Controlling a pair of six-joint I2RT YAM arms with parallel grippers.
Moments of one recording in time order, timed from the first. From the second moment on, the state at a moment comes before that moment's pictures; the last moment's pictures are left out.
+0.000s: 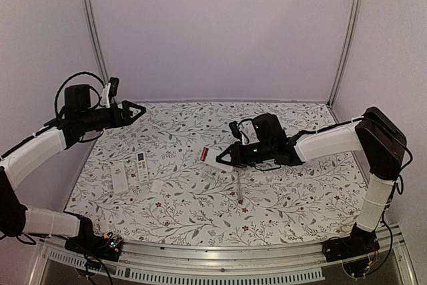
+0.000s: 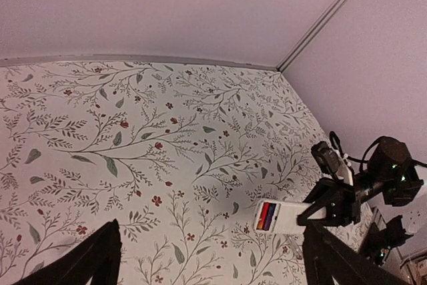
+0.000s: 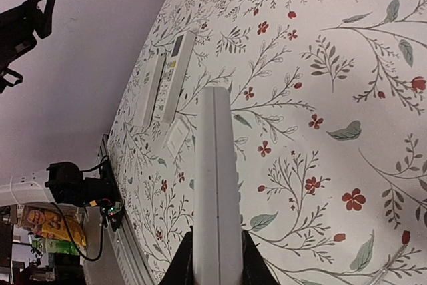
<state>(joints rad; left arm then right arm) -0.11 1.15 0.85 -0.09 0.59 -0.31 0.80 1.84 1.03 0.27 -0.45 0.72</state>
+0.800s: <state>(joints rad) -0.30 1.27 0.85 -0.10 0.59 -0.30 0.89 2.02 1.10 0.07 -0.73 0.57</state>
